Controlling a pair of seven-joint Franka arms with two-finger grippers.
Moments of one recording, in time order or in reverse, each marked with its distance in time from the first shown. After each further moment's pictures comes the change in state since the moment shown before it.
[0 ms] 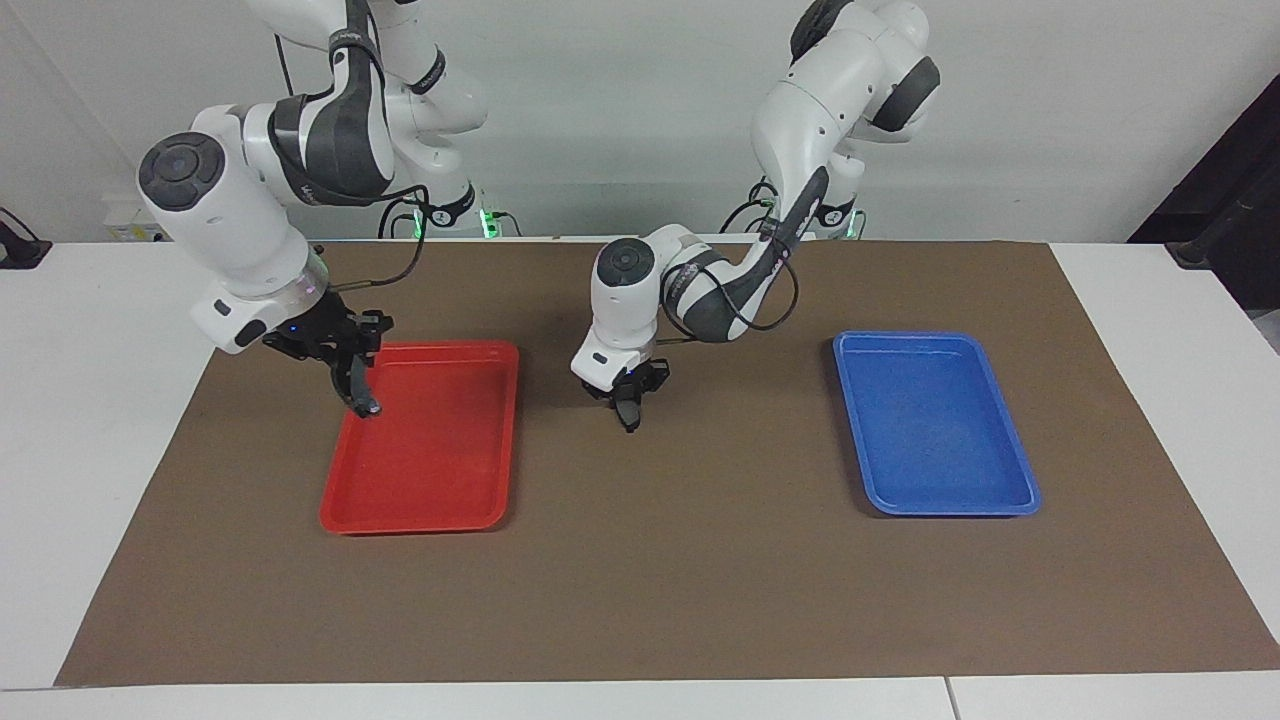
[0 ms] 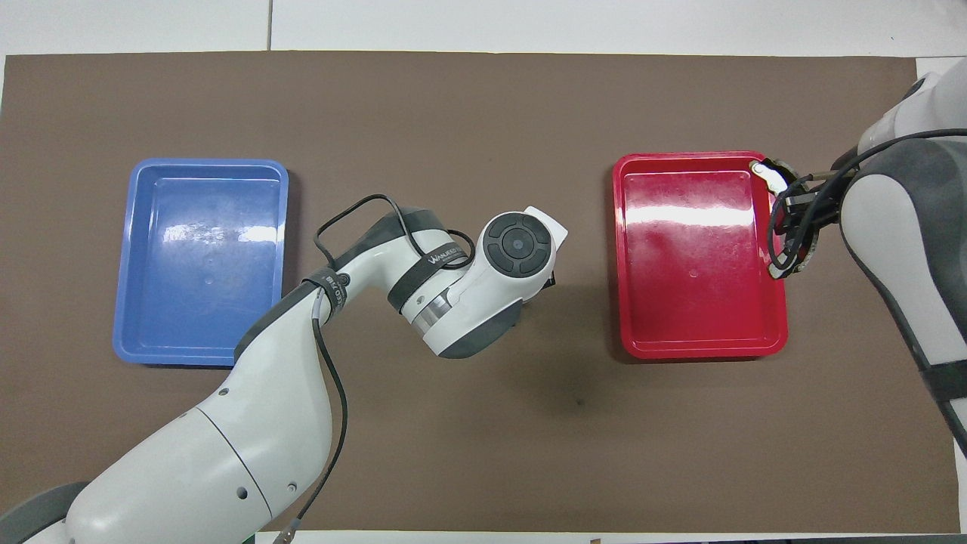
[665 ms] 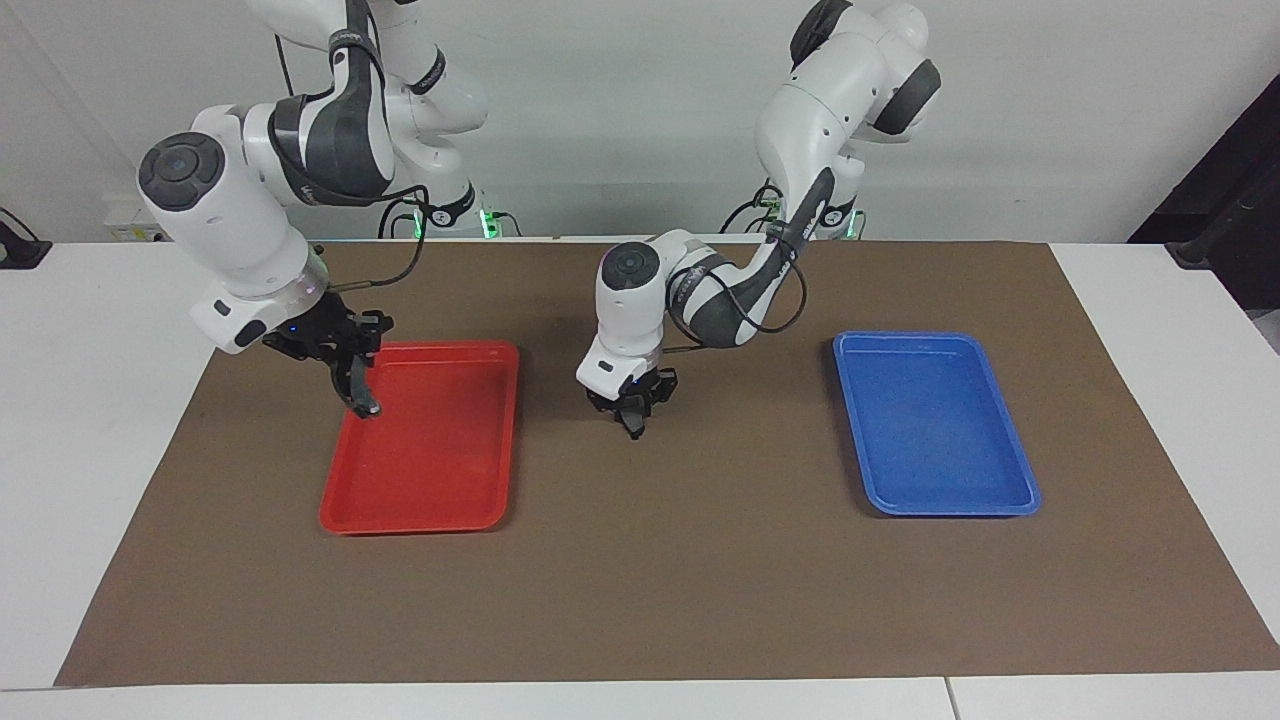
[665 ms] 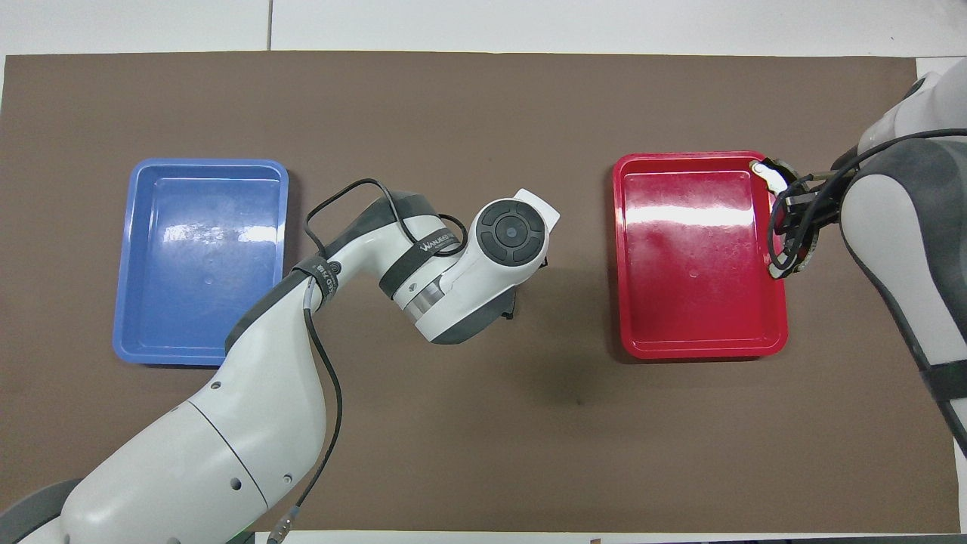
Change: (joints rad) left arm -0.002 0.007 0.036 0.040 0.061 -0.006 -0.002; right arm 0.000 0.000 0.000 0.000 0.000 0.001 0.000
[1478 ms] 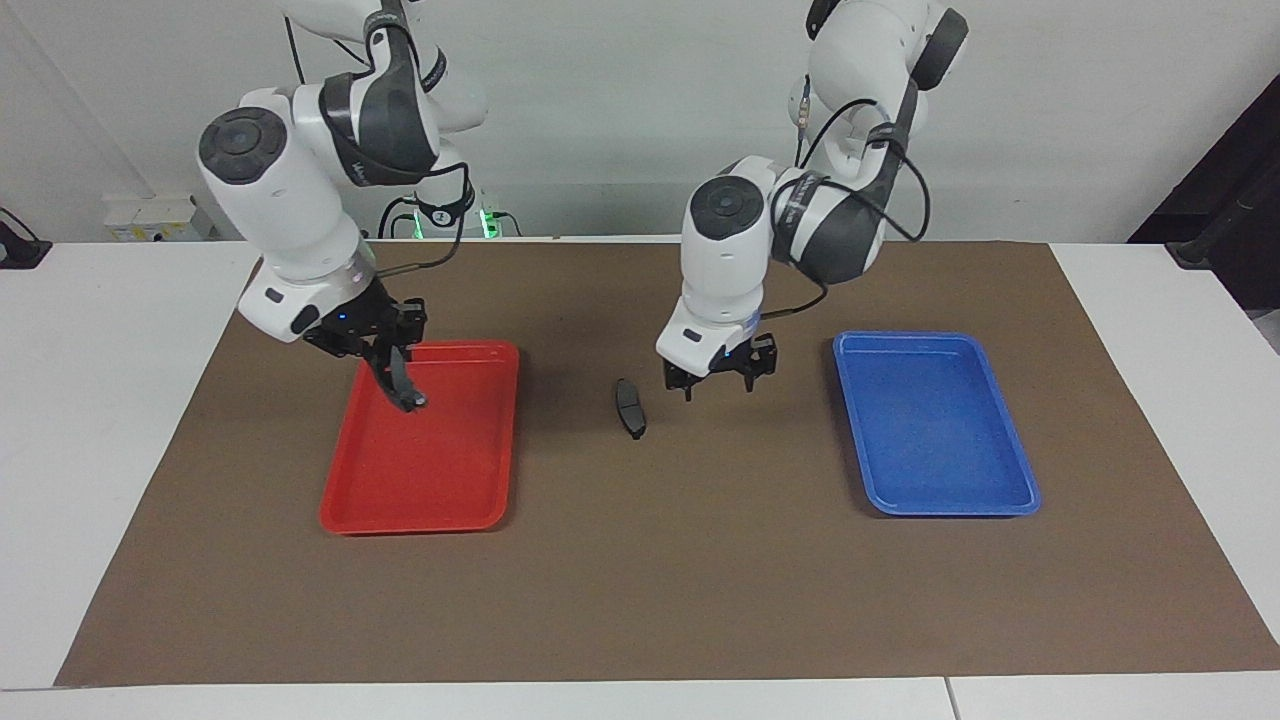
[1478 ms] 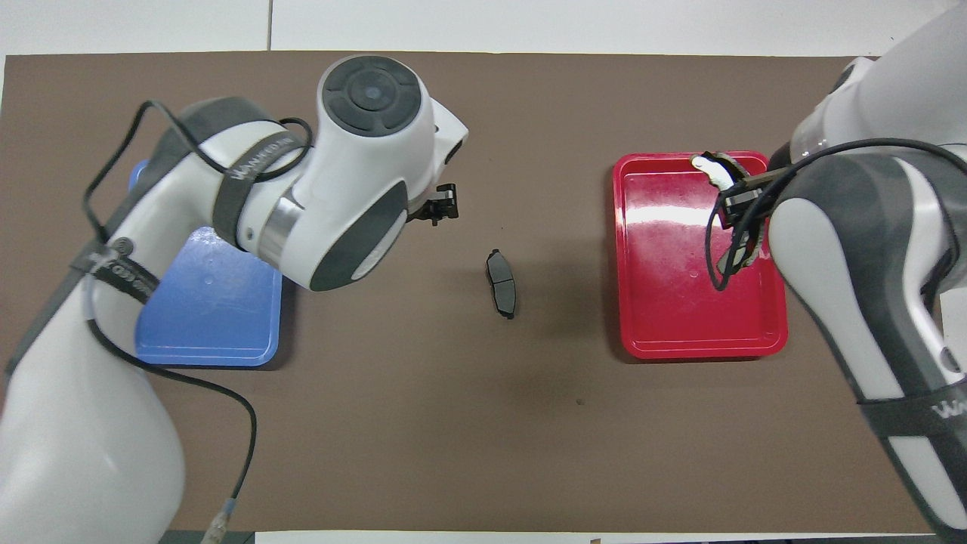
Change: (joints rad) left arm 0.048 -0.241 0.193 0.169 -0.200 -0.442 0.451; right arm 0.162 0.002 0.017 0.049 0.008 0.010 0.028
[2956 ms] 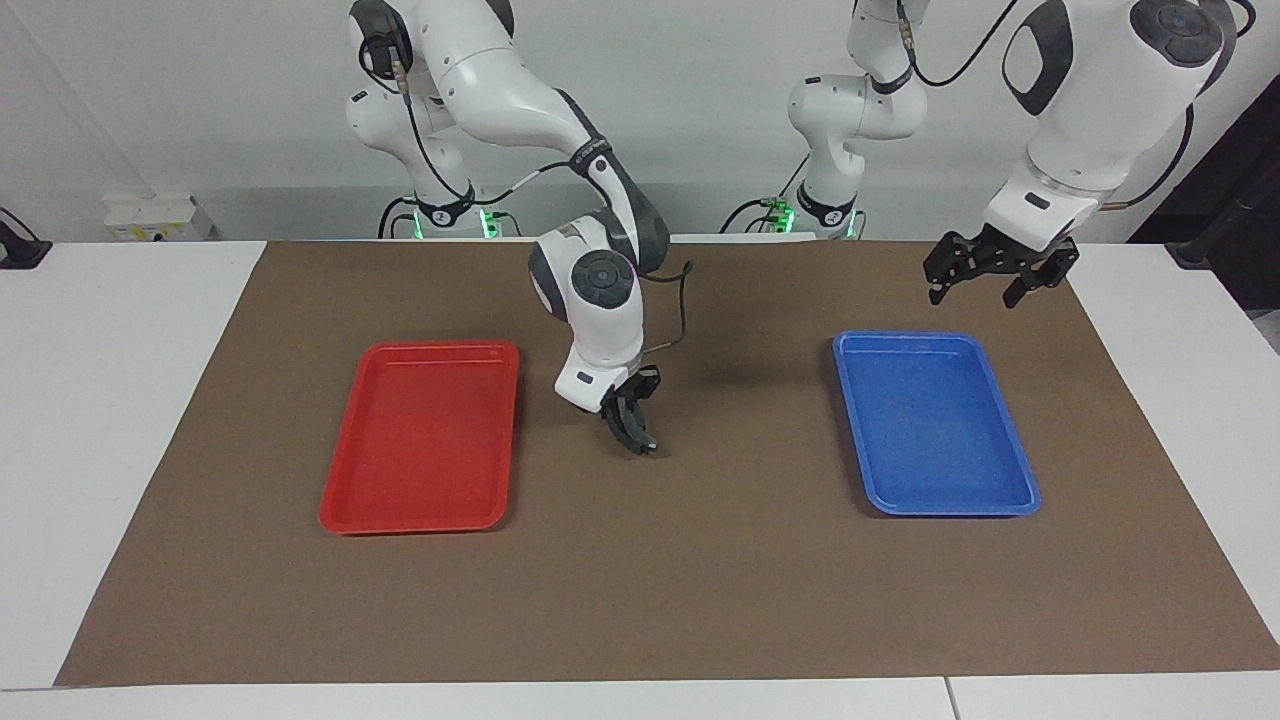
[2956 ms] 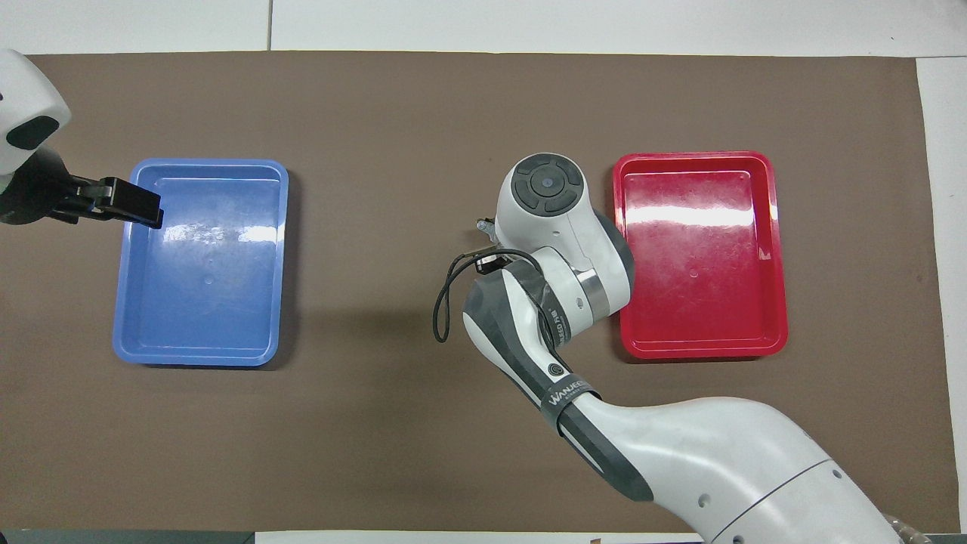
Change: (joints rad) left arm 0.132 -0.363 0.362 -0.195 -0.173 -0.069 0.622; right arm 0.346 0.330 0.004 -0.059 0.075 0.397 0.319
